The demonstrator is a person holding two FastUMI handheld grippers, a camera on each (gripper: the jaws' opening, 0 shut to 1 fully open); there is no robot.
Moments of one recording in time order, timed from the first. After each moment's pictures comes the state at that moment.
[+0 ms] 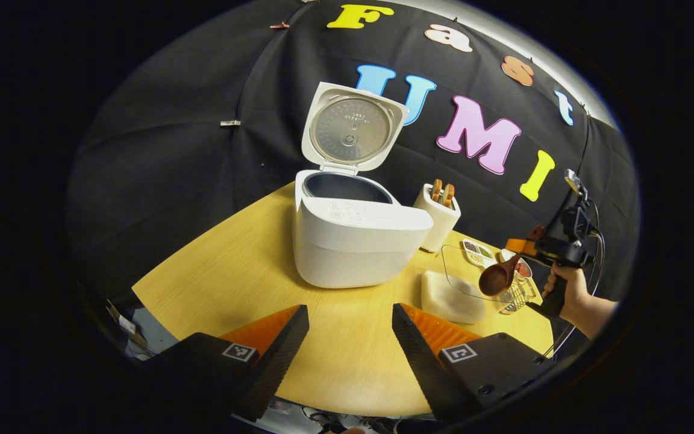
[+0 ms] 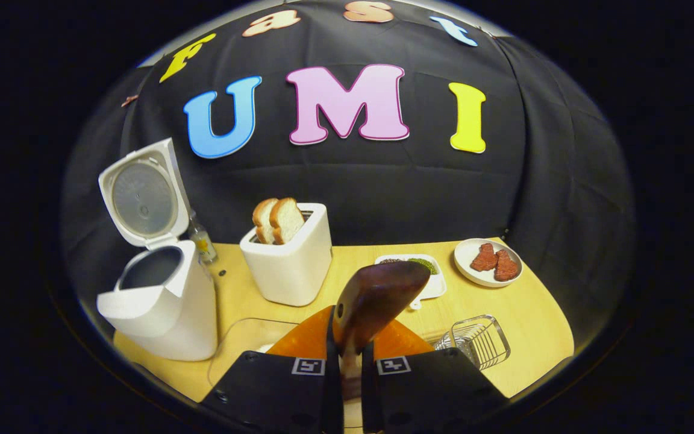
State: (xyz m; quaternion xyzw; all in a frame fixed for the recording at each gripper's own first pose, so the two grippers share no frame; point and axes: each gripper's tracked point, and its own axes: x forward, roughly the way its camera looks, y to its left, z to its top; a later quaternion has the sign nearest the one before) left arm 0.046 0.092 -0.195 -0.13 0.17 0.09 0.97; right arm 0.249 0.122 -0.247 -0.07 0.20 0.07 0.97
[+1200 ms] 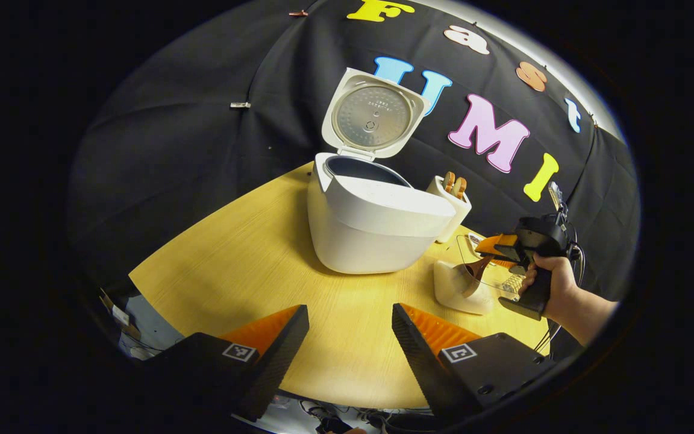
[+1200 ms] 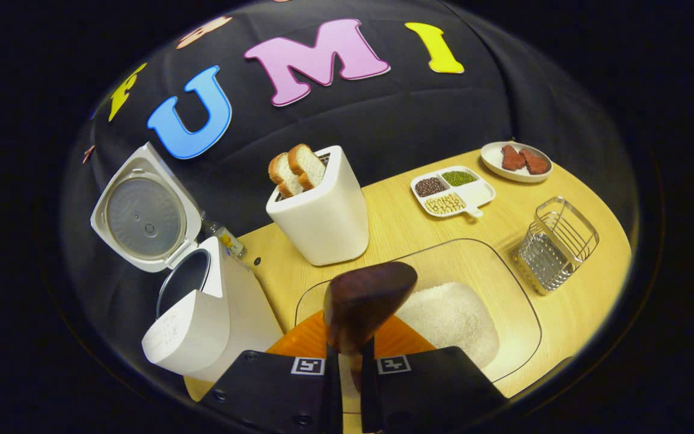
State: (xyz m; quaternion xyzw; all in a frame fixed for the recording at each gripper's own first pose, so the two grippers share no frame) left arm 0.031 0.117 -0.227 -0.17 0.19 0.08 0.97; right arm 0.207 0.206 -0.307 0.15 0.33 0.05 0.93
